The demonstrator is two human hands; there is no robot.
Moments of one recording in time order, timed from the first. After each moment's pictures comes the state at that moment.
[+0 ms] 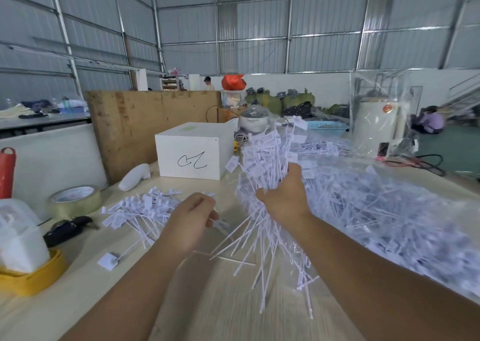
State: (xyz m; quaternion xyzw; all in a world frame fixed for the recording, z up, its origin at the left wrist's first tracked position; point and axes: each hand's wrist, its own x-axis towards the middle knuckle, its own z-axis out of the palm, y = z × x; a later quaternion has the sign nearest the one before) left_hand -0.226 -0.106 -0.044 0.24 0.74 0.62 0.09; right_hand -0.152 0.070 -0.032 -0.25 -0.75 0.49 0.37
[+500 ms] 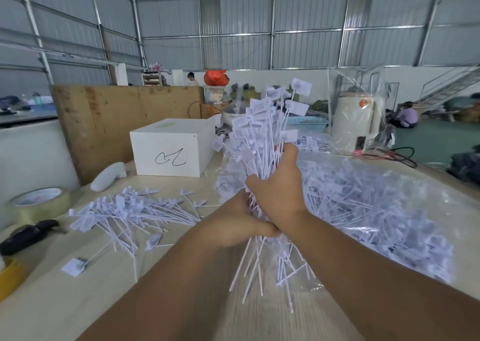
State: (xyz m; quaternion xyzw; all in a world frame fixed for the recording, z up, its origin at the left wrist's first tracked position) left_hand -0.180 -0.028 -0.034 0.45 0.73 0.45 0.25; right_hand -0.121 0.074 -0.020 -0.19 -0.74 0.42 0.48
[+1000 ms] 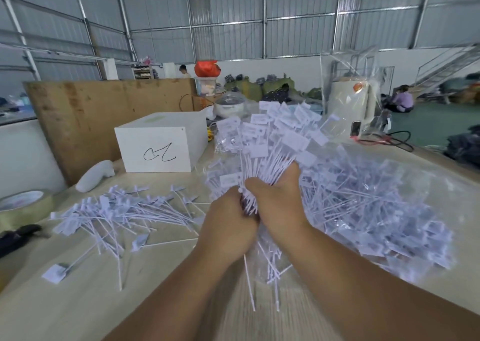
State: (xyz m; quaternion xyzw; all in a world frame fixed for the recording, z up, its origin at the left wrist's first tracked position) left_hand -0.159 -0.019 -0.058 0.43 0.77 0.46 -0.02; right_hand -0.109 0.072 -0.050 -0.17 -0.62 0.60 0.48
